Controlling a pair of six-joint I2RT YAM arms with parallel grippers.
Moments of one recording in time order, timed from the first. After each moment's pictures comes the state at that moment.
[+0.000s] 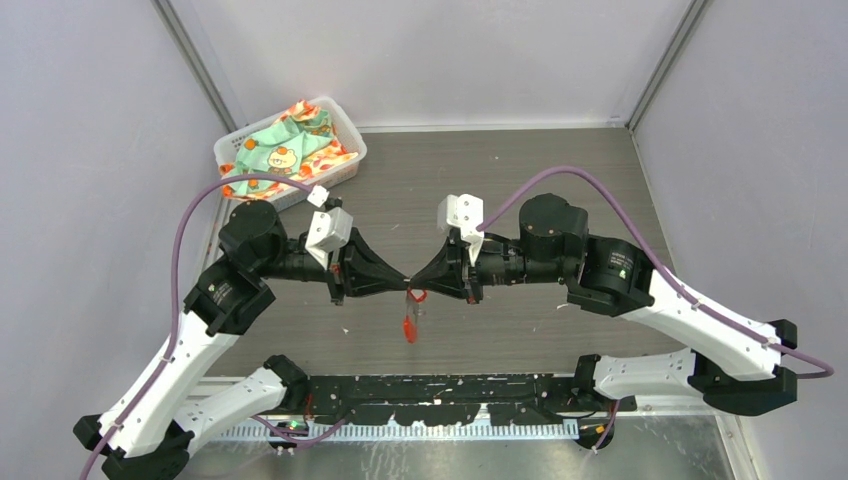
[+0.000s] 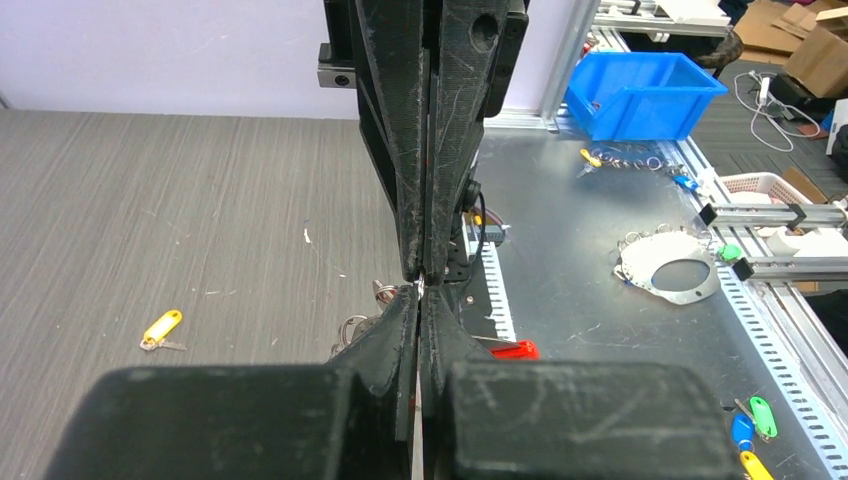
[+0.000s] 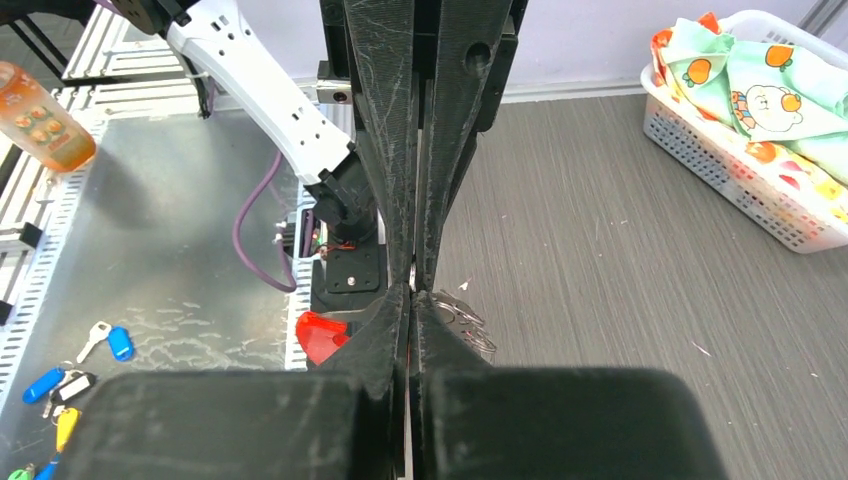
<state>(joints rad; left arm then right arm) -0.66 0.82 1.16 -0.36 0.97 -0.05 1.16 1.11 1.45 -0.52 -0.33 -0.05</state>
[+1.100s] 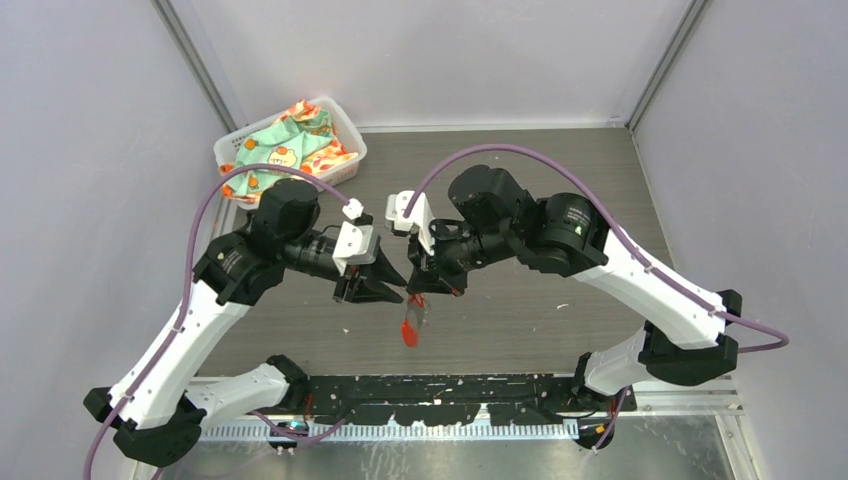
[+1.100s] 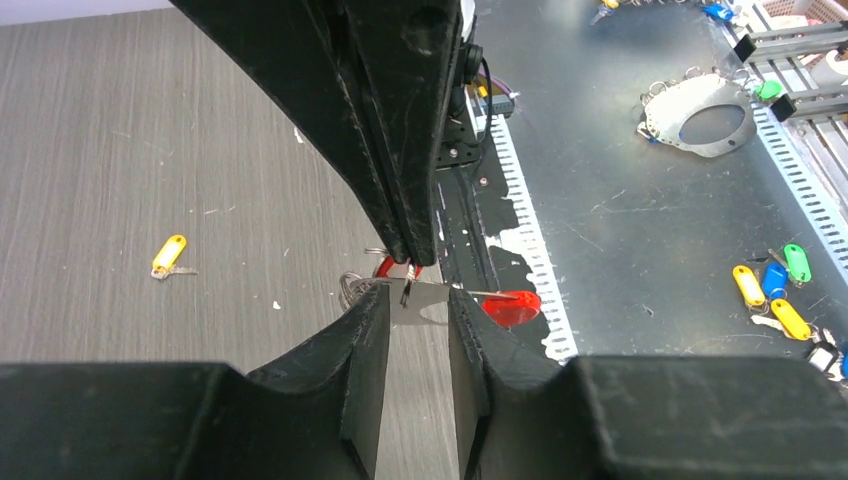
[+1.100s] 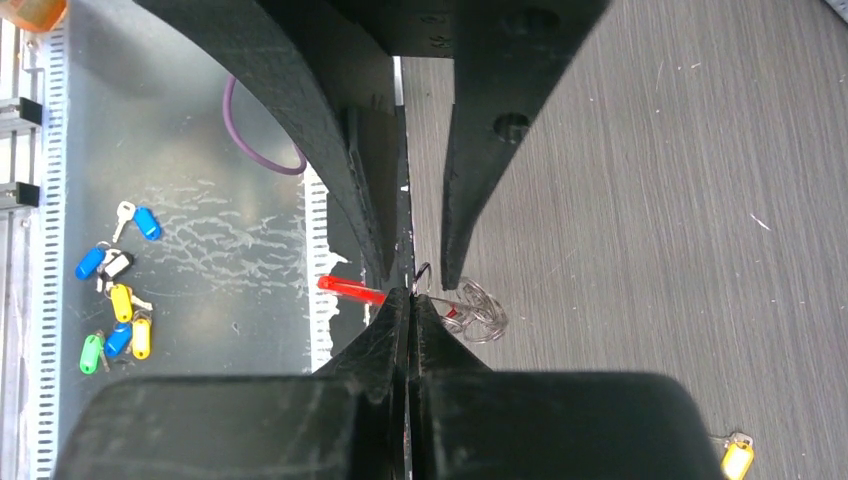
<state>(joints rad) -0.66 0.99 1.36 -0.90 1.01 0.48 1.14 1.43 1.89 -1.06 -0.36 -0.11</state>
